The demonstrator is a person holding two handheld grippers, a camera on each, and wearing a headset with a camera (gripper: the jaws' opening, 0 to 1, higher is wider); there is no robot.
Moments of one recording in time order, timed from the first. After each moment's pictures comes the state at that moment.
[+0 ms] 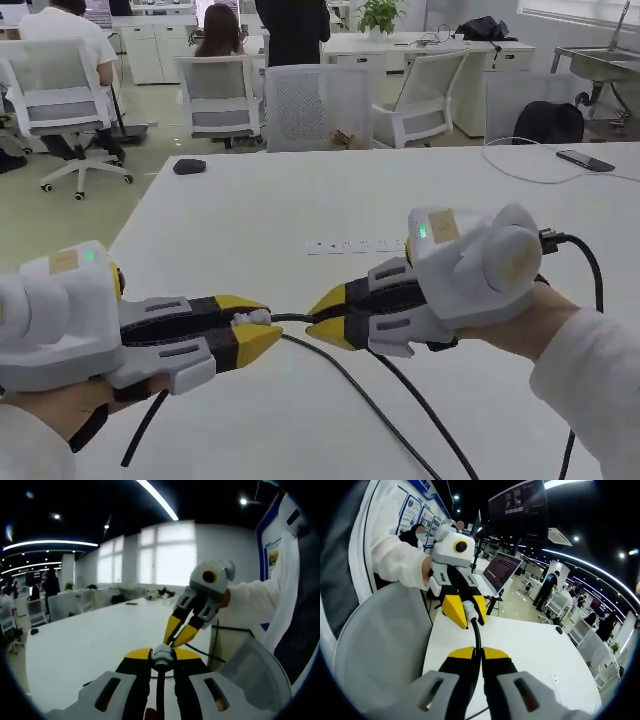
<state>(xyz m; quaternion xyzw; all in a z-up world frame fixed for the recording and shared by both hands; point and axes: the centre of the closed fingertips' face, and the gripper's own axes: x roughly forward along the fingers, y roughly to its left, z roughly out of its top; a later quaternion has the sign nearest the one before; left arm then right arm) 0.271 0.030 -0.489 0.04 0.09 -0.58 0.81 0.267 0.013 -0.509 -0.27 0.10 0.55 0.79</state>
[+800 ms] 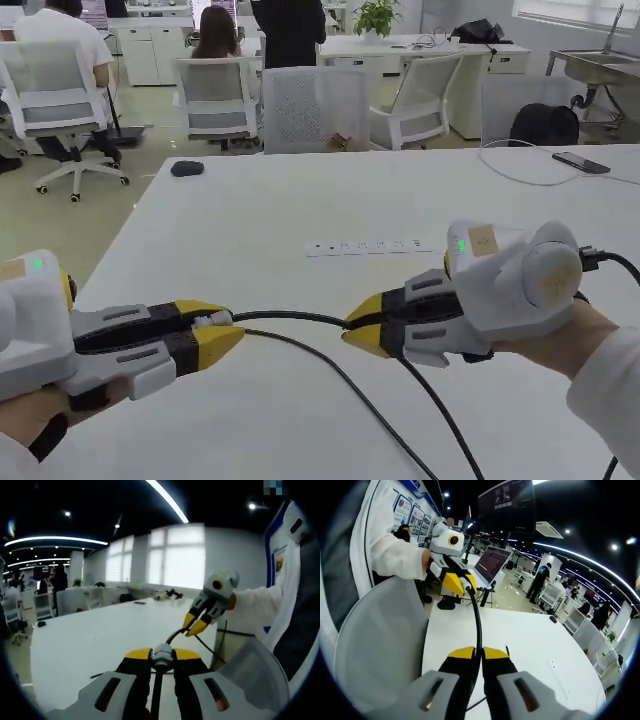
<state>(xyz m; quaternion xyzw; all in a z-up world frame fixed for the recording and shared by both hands) 0.283 0.068 -0.490 0.02 0.10 -0.55 0.83 0.267 -0.024 -0.521 -0.26 0.12 0.52 0.81</state>
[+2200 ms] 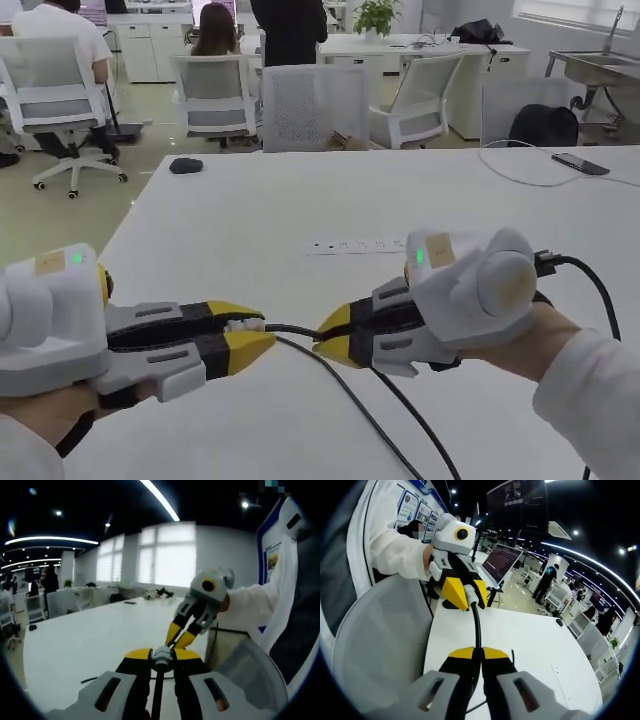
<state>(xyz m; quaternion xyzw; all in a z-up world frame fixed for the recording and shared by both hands) 0.269 0.040 -0.490 0.02 0.10 -0.58 0.80 0.267 0.006 -0.528 -0.28 0.13 0.53 0.79</state>
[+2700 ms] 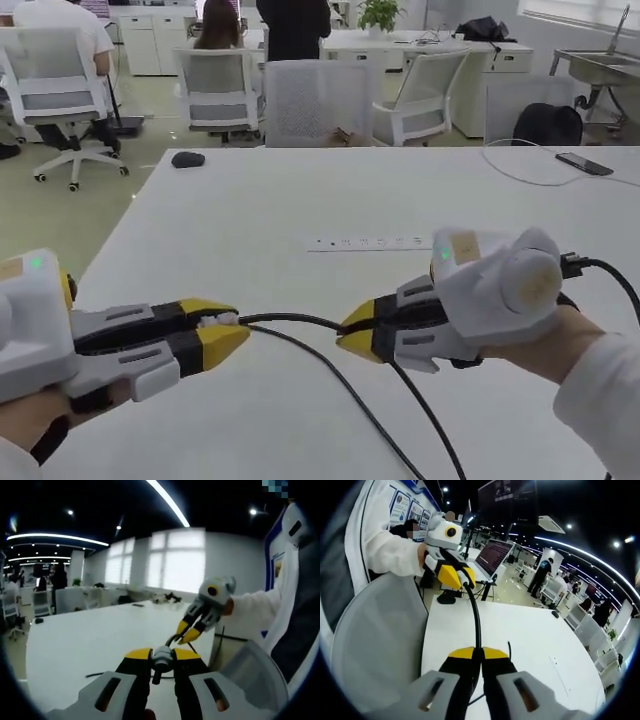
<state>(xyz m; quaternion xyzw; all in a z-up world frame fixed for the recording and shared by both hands) 0.278 0.067 -0.494 -0.01 0.10 -0.56 0.83 0.274 -0.015 -0.537 -0.27 0.15 0.51 0.80</state>
